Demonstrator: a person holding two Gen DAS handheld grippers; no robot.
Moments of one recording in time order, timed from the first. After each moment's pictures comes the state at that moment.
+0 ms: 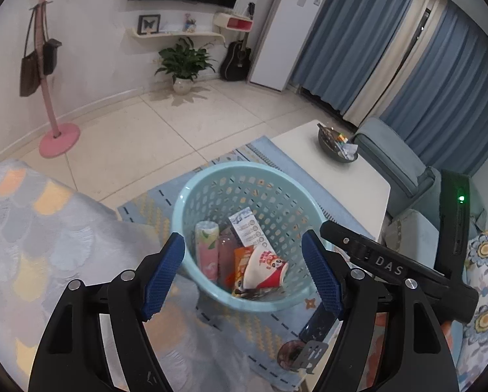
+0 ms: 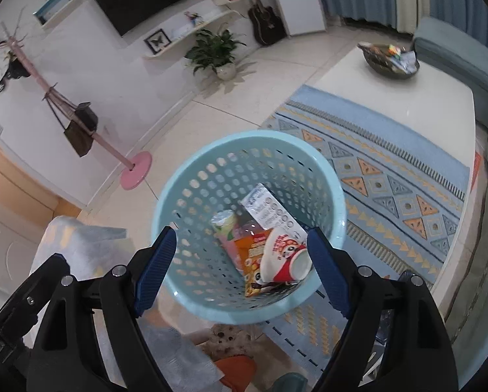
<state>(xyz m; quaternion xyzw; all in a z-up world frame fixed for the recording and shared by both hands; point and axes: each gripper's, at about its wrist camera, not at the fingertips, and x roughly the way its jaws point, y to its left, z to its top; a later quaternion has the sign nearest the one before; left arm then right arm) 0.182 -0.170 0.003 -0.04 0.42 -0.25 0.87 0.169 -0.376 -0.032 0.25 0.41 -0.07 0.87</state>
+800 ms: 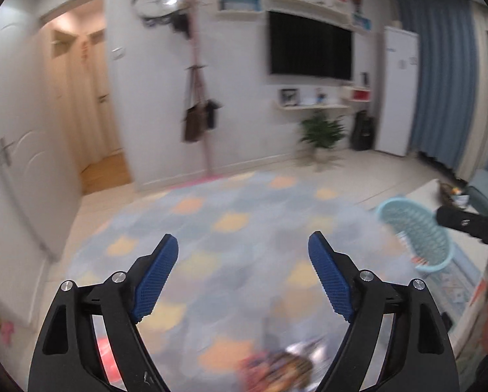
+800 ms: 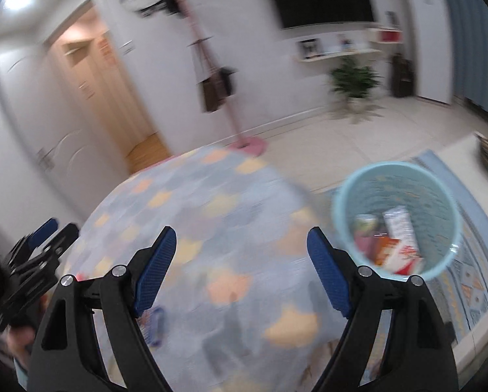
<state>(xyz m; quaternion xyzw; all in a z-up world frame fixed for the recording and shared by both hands) 0.004 0.069 0.052 0.01 0.28 0.06 0.96 0.082 -0.160 0.046 0.10 0.35 0.20 0.91</state>
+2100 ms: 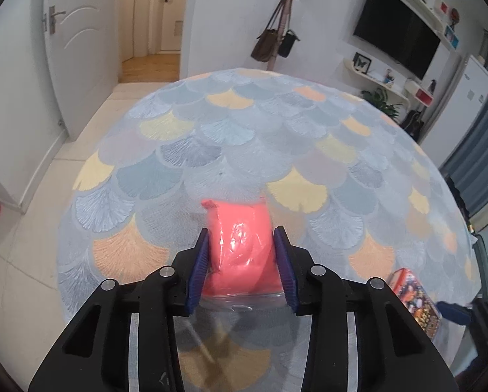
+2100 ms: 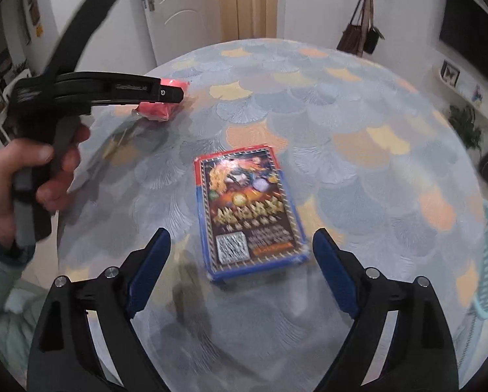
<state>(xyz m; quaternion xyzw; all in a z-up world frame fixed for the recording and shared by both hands) -0.053 0.205 -0.044 -0.16 0.39 0.12 0.90 -0.031 0.024 -0.058 -0.17 0.41 0.38 0.82</state>
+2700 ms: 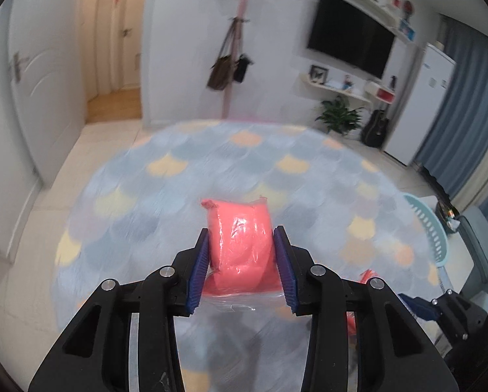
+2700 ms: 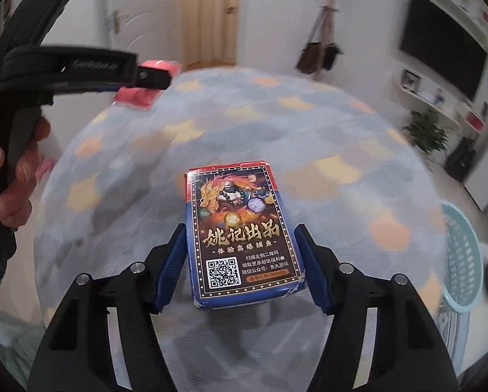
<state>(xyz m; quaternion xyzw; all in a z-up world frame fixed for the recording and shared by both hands) -0.024 0.164 0.022 -0.11 0.34 0.05 0.93 -0.014 0.004 -0.024 -0.15 0.35 0.29 0.88</state>
